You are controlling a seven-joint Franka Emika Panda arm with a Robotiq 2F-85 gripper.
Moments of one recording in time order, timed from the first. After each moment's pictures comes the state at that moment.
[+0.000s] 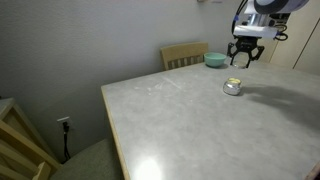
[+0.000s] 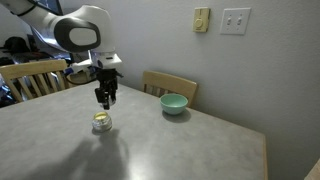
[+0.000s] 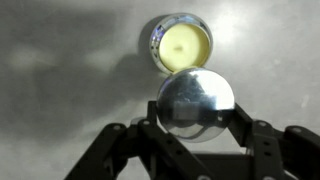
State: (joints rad) arm 0.12 0.40 -0.11 -1.99 0.08 2.43 0.96
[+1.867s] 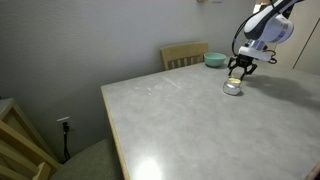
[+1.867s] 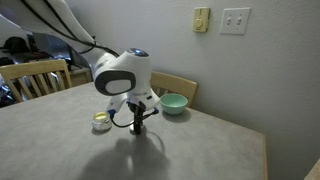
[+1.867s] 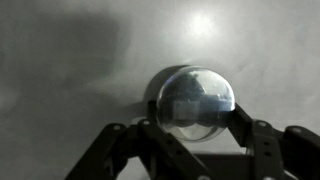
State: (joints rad) arm -0.10 0.75 -0.06 -1.76 0.40 2.59 0.42
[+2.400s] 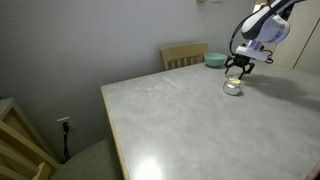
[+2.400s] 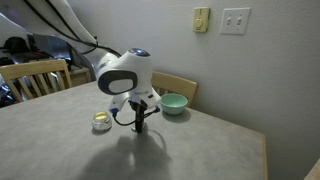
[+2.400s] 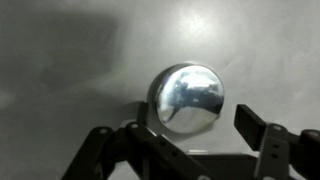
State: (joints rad) arm -0.10 0.78 -0.06 -1.71 0.40 2.59 0.42
